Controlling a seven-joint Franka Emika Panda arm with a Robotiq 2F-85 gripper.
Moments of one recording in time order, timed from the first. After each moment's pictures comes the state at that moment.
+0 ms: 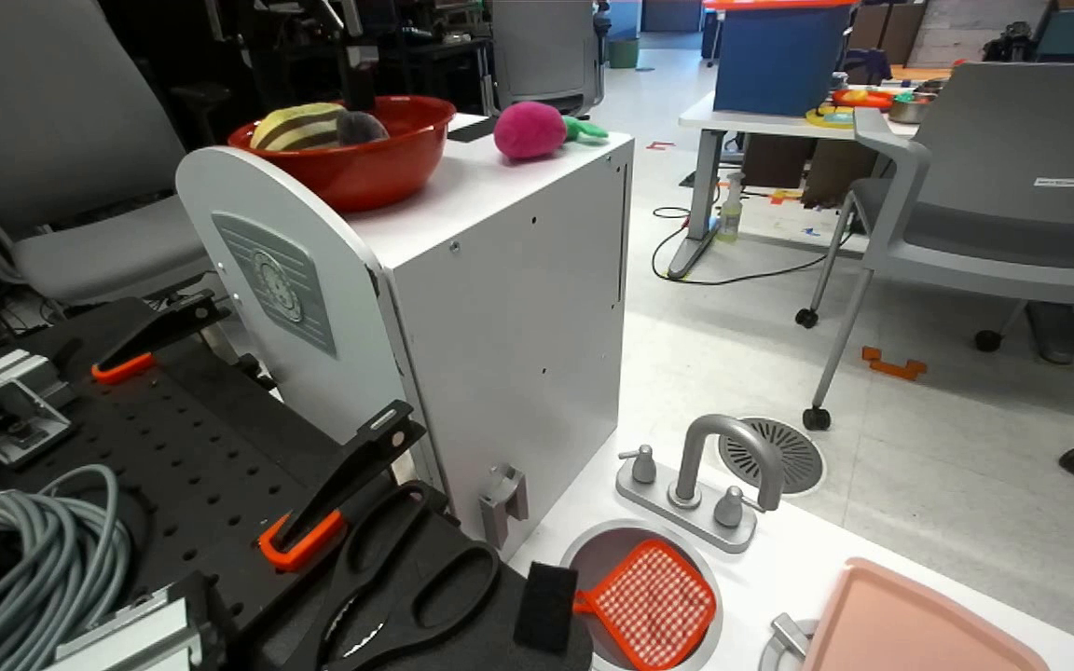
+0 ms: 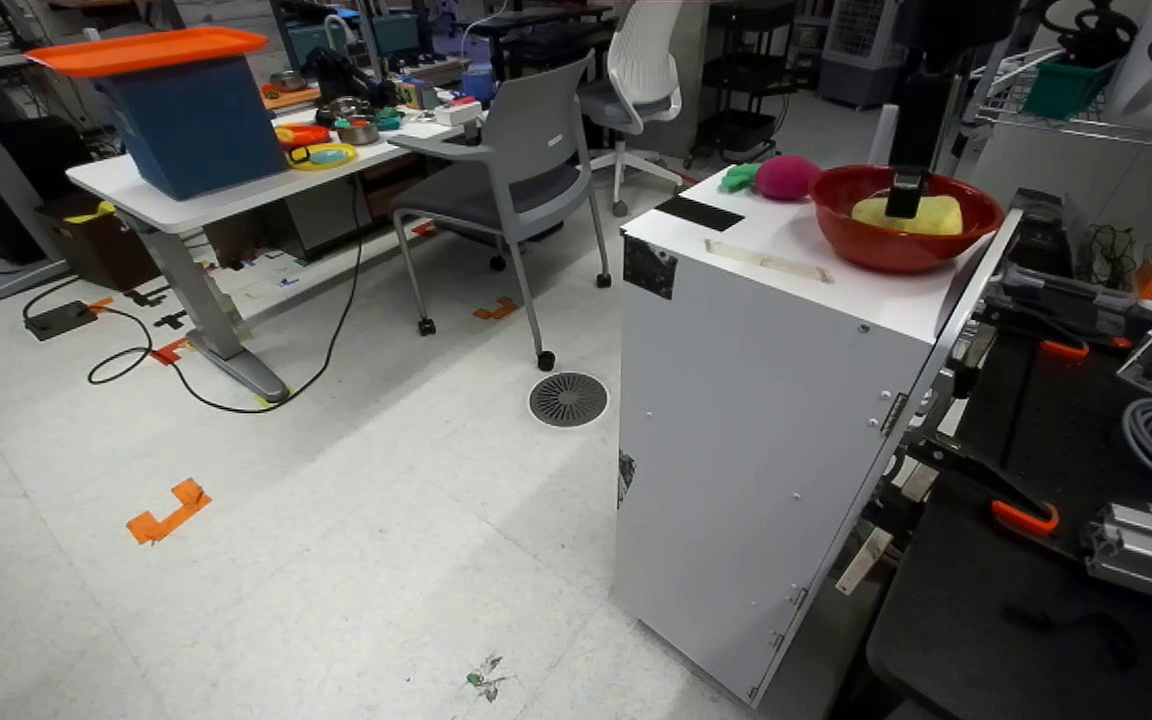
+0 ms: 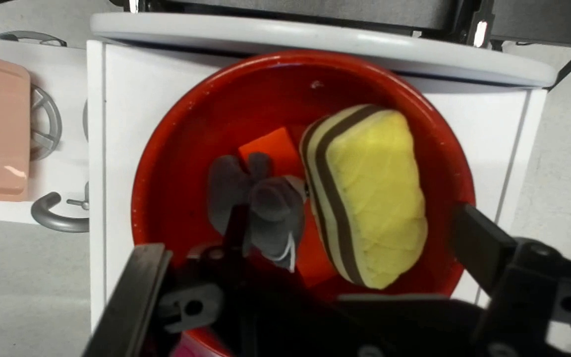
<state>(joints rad) 0.05 0.00 0.04 -2.42 -0.05 2.32 -0.03</state>
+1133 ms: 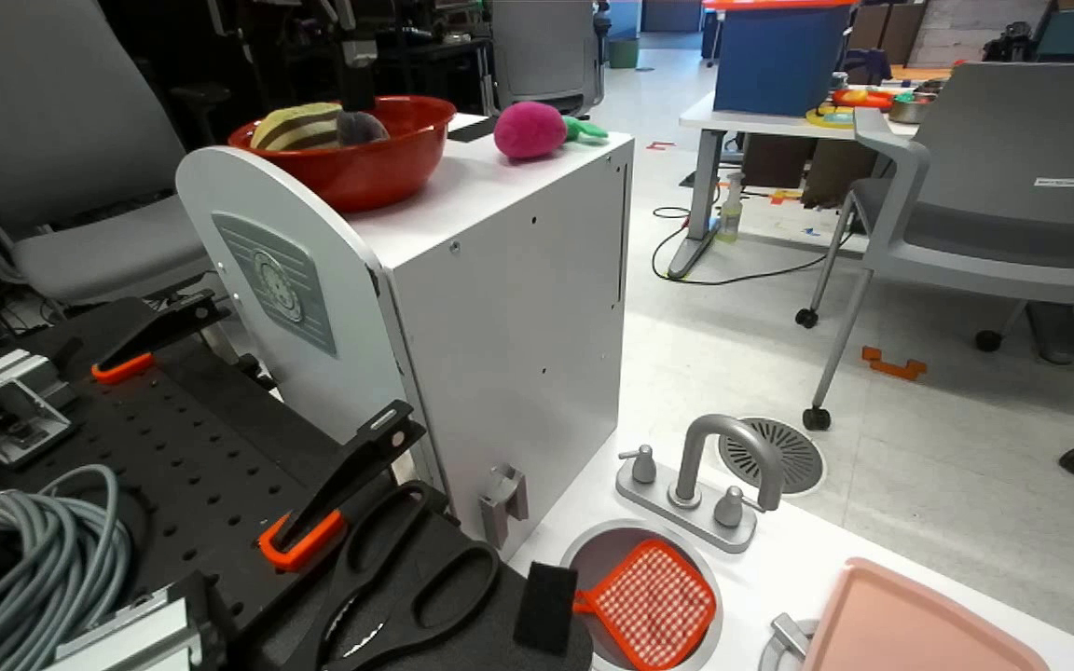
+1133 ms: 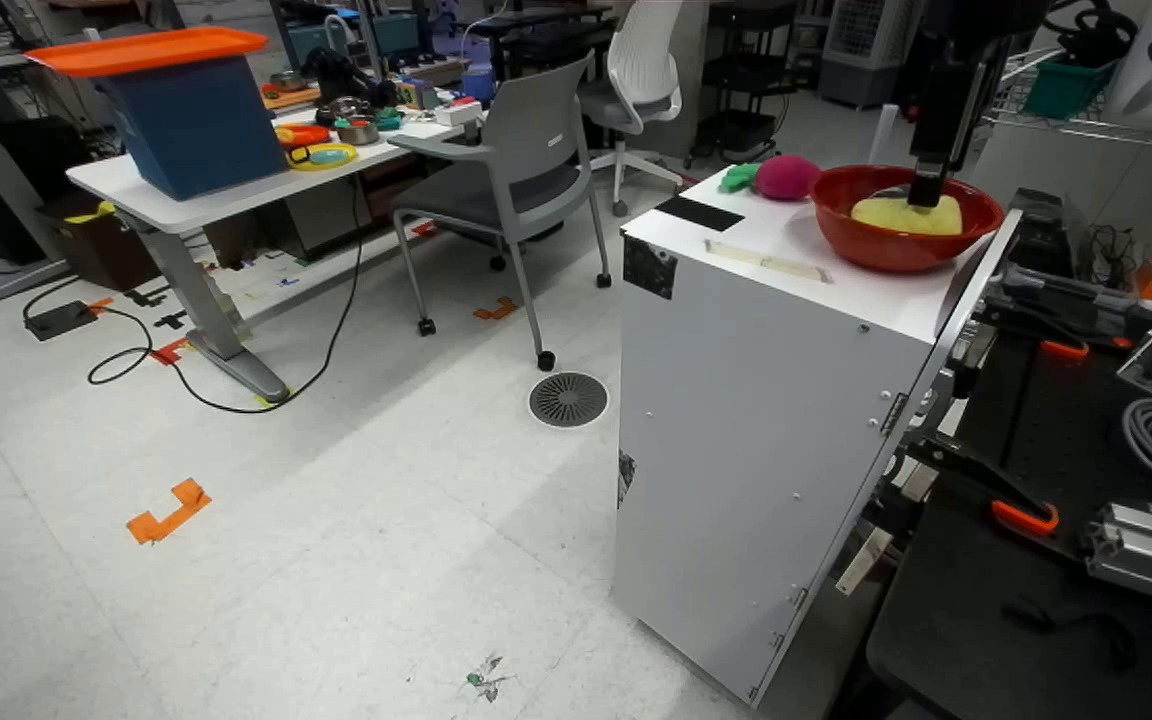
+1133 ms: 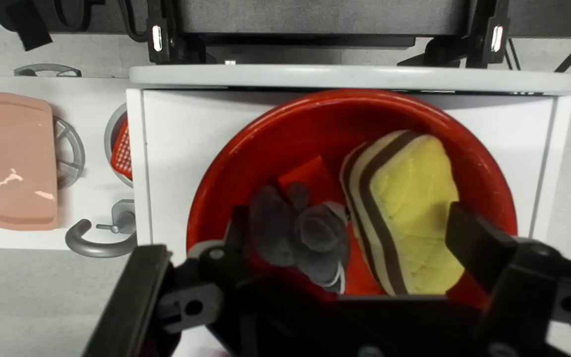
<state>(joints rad) 0.02 -0.04 0.02 -2.47 -0.05 2.32 0.01</state>
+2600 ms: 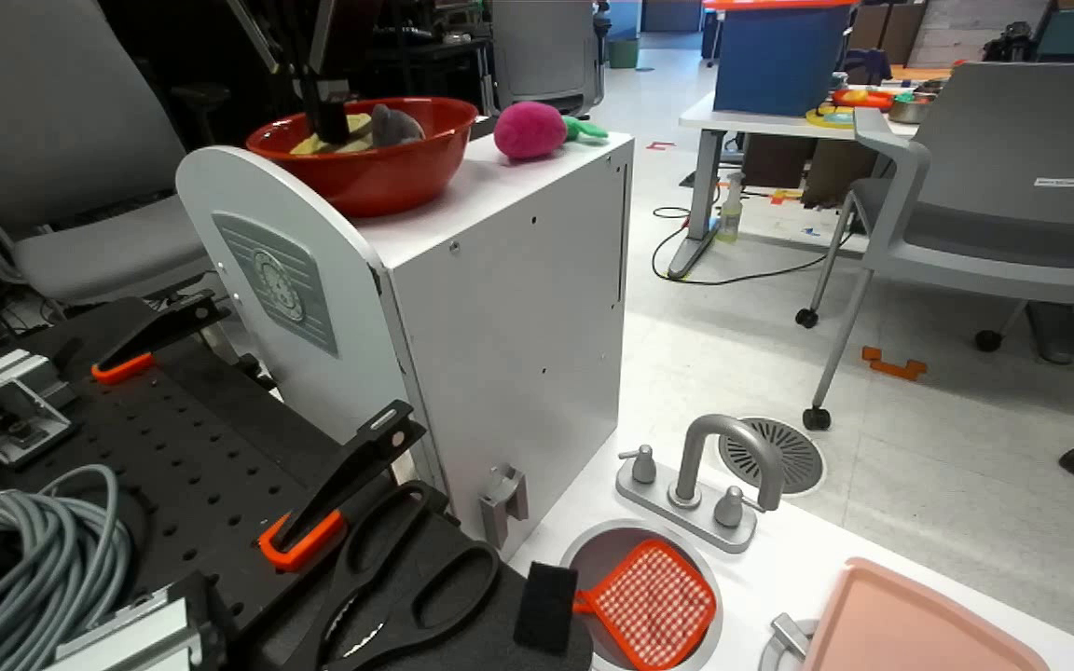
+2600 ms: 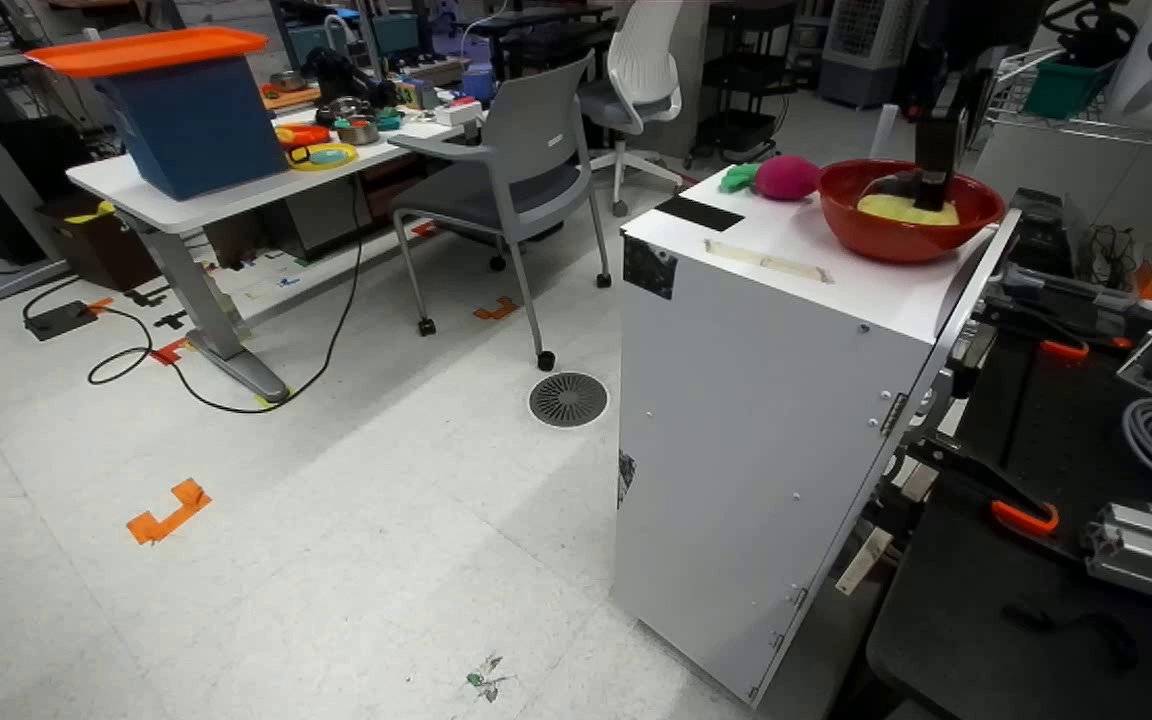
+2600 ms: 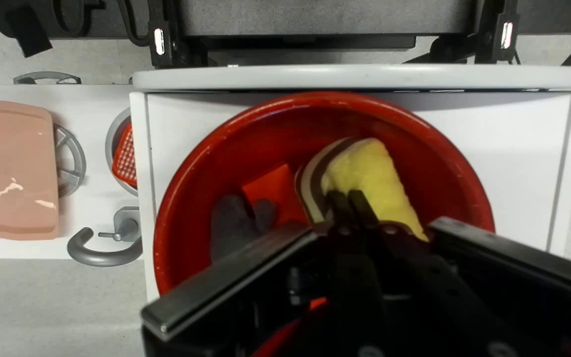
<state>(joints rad) 0.02 -0.02 0.01 -2.46 -0.05 2.32 0.01</state>
